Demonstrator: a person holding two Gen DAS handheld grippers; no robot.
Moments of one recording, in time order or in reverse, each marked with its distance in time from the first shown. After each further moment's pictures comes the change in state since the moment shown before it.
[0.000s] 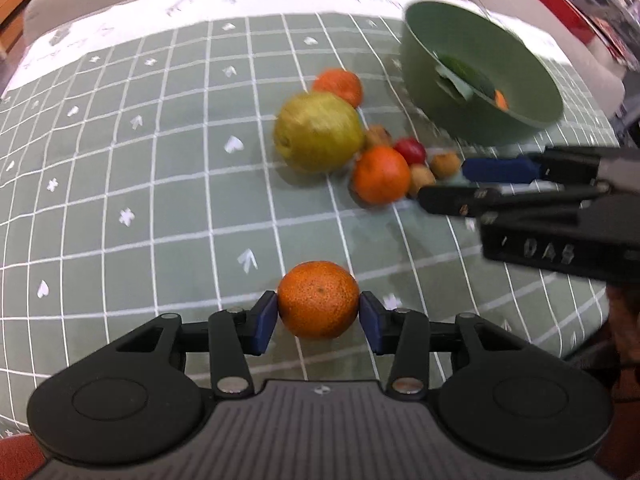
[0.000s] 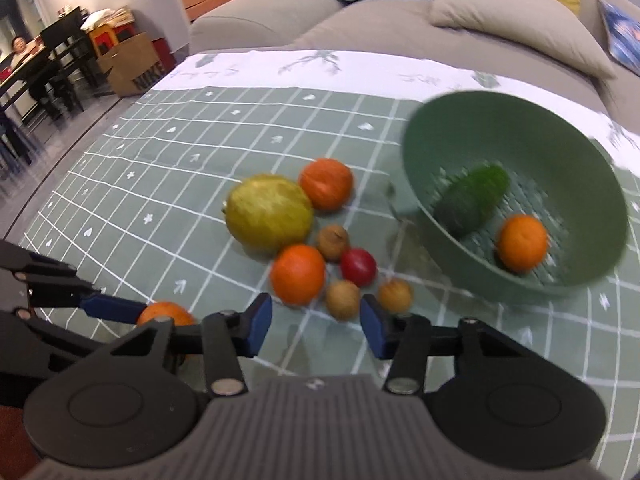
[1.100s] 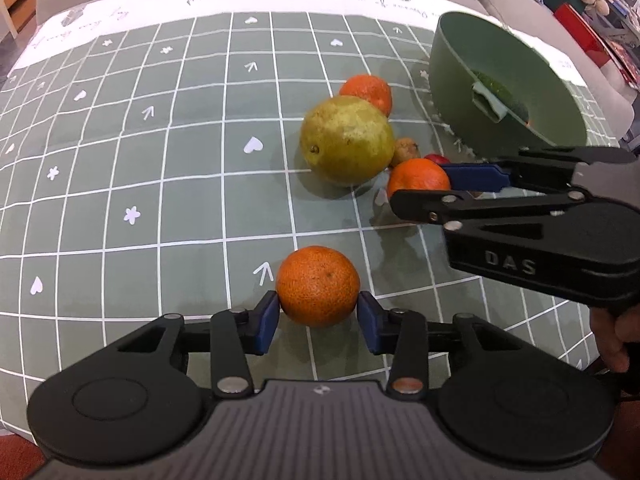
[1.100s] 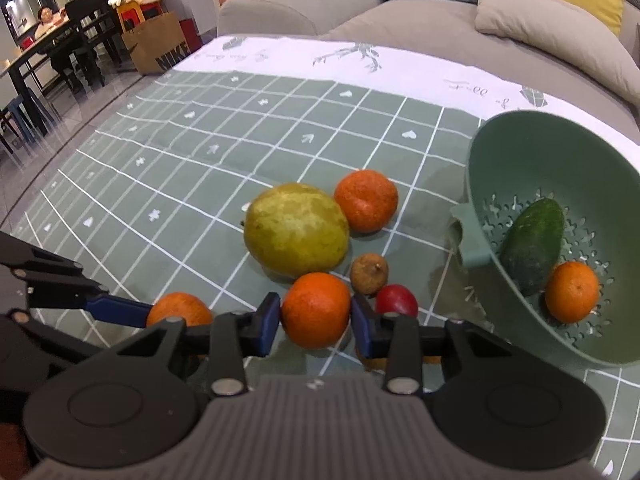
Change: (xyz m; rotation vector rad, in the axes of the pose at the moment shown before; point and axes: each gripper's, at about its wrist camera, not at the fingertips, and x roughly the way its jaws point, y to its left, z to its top) left arm 0.009 0.016 0.007 -0.057 -0.006 -0.011; right arm 0.031 0.016 0.016 -0.085 0.017 0.035
